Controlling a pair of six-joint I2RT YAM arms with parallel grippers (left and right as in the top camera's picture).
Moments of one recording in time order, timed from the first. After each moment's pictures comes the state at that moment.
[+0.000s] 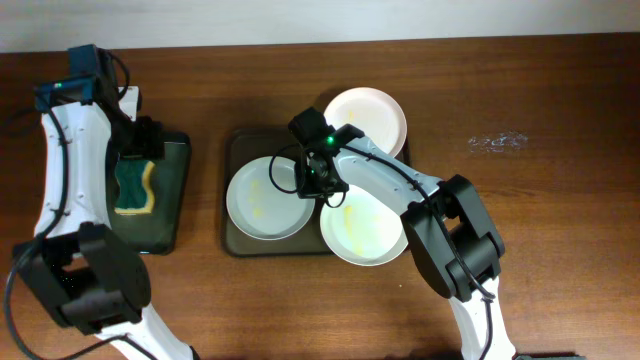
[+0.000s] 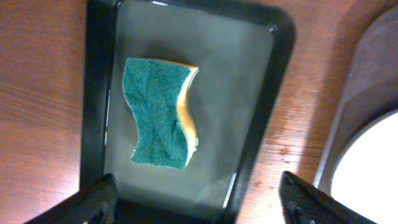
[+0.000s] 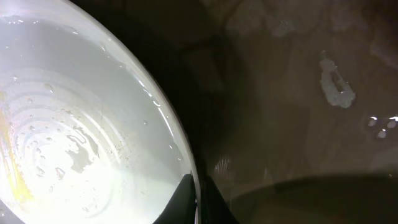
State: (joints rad) left arm 0.21 1.96 1.82 -1.22 -0.10 0.12; right arm 0.60 2.22 1.66 -0.78 -0.15 0.51
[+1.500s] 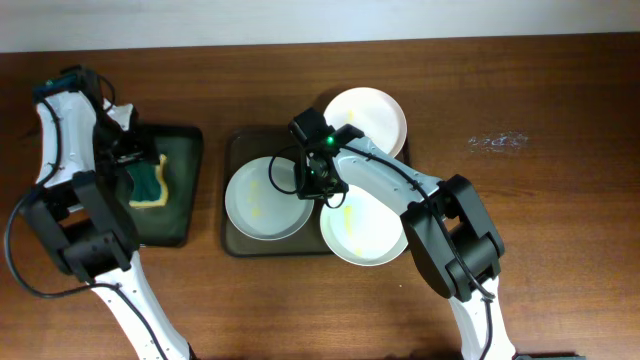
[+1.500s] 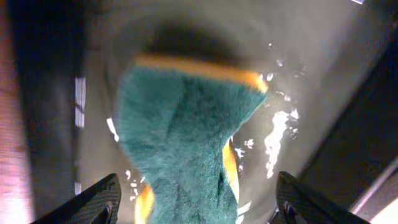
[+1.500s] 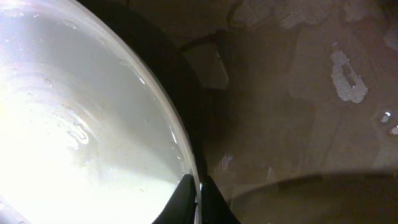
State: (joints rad) left arm 0.33 2.34 2.10 -1.35 0.08 0.14; right arm 0.60 2.22 1.66 -0.79 -0.16 0.51
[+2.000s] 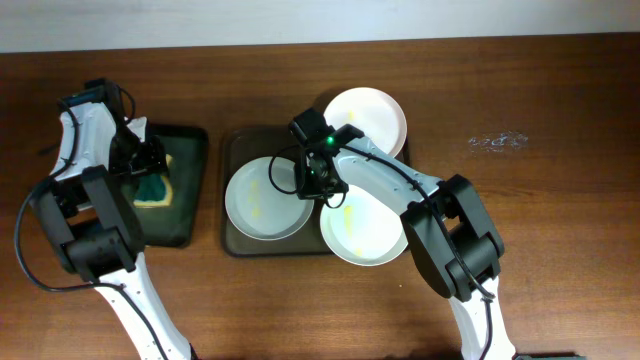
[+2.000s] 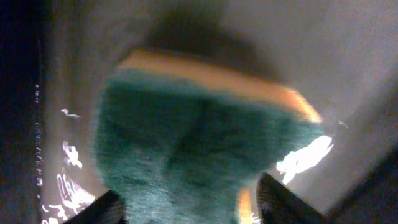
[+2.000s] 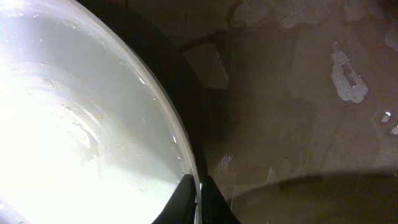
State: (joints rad) left arm 0.29 2.32 1.89 -1.18 0.04 0.07; right arm 0.60 2.22 1.66 -0.79 -0.16 0.51
